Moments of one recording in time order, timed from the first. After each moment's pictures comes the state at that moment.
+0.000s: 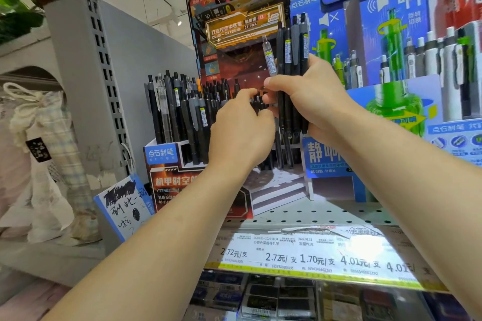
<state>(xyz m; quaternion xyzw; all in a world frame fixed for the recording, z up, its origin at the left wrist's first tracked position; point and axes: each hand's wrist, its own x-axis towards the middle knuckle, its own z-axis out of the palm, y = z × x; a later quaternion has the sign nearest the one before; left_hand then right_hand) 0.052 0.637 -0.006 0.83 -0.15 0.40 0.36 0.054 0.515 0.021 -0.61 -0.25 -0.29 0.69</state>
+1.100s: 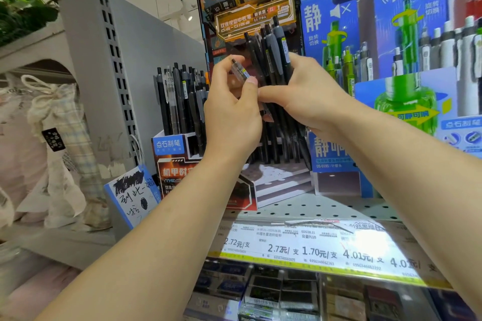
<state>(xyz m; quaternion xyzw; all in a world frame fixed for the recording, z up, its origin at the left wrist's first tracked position) 0.049 0.644 -0.004 0.64 -0.23 0.47 0.56 0.051 0.520 0.017 -0.72 -0.34 -0.31 0.52</state>
